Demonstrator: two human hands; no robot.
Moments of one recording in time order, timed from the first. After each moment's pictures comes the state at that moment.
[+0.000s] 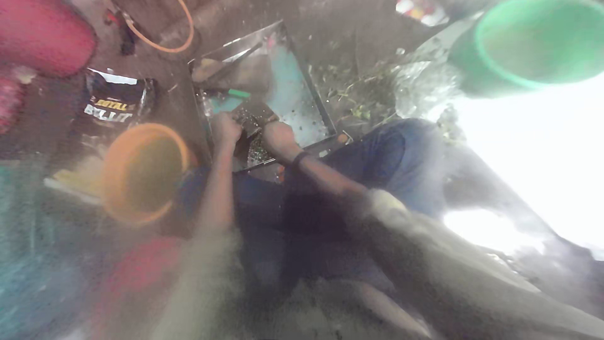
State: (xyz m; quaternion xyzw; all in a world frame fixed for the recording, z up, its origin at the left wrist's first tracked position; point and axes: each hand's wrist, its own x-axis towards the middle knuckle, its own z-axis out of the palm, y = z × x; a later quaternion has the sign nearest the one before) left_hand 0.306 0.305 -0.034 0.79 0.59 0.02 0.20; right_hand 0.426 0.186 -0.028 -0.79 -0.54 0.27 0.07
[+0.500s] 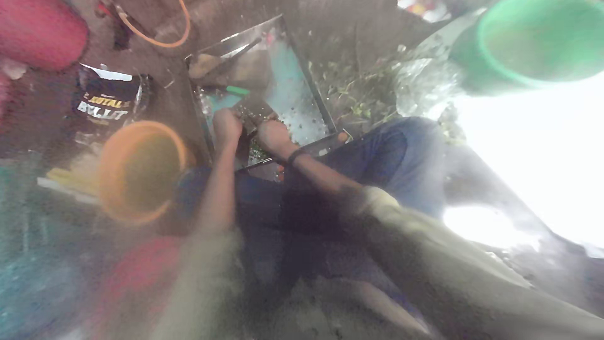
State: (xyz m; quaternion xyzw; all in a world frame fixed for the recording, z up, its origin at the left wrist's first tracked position) left_hand 0.318 0.303 -0.036 0.80 0.58 0.01 0.17; right_hand 0.419 0.198 -0.028 -0.78 -0.55 0.29 0.06
